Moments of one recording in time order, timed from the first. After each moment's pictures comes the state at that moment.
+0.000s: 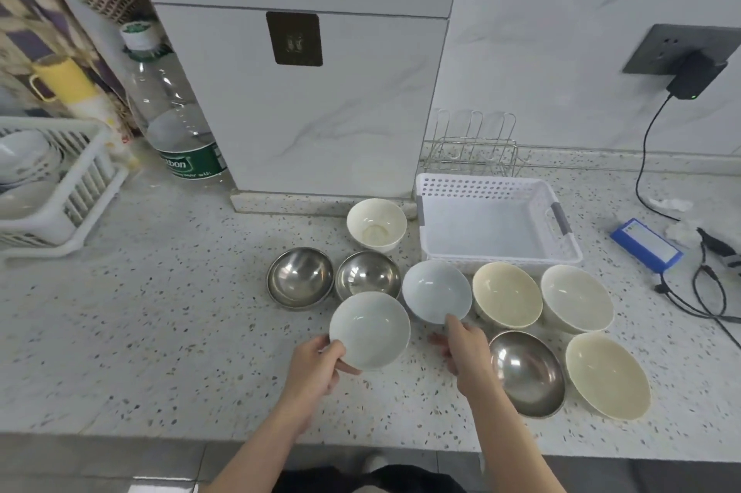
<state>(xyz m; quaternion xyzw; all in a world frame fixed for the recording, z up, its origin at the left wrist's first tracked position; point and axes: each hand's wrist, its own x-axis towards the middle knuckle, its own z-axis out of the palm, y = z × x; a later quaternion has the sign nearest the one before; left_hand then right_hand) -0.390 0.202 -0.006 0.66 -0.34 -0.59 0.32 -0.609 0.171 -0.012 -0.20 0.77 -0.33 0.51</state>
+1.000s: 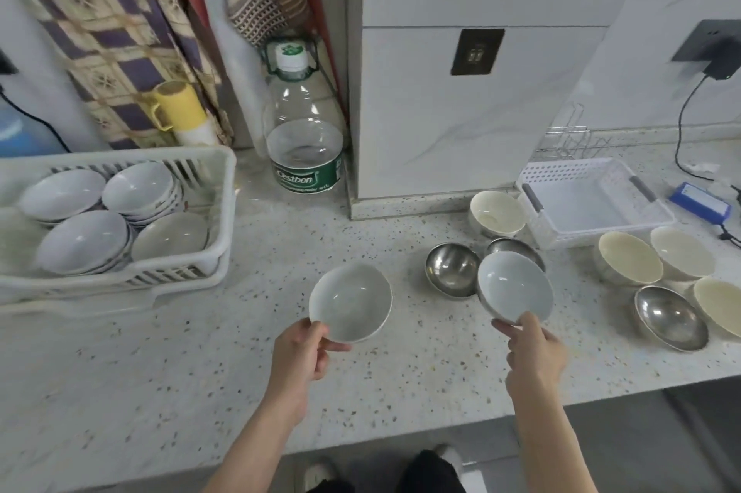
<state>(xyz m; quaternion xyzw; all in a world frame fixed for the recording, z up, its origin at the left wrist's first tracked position) -0.065 0.172 0.032 0.61 -0.35 -0.61 0.37 -0.339 0.208 0.038 0.02 0.74 -0.58 0.33</state>
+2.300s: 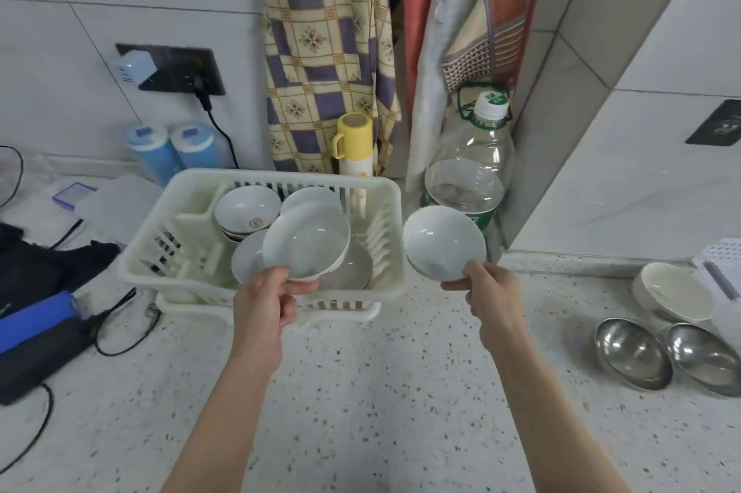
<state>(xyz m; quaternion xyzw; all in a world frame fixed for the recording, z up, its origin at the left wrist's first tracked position) 0.194 0.058 0.078 0.57 -0.25 -0.51 0.59 -0.074 0.037 0.093 -0.32 0.69 -0.47 0.44</state>
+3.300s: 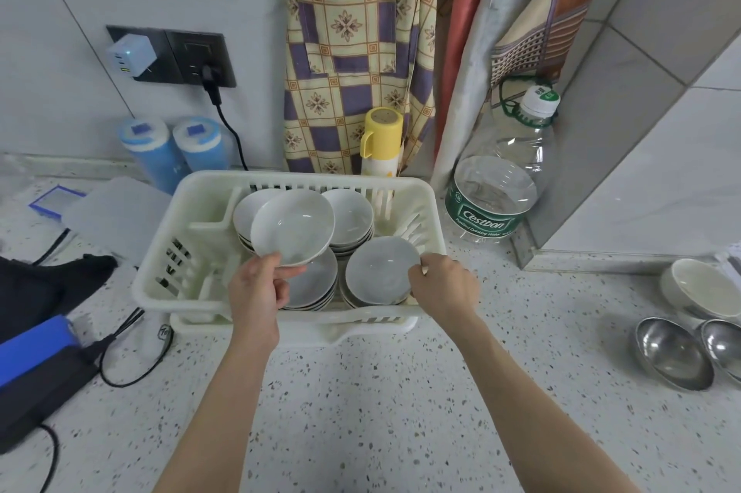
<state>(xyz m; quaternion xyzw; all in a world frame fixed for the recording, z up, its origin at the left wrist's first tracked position) 0.270 -0.008 0.042 0.57 -0.23 -0.49 0.62 0.038 -0.018 0.062 -0.59 0.78 -0.11 0.16</state>
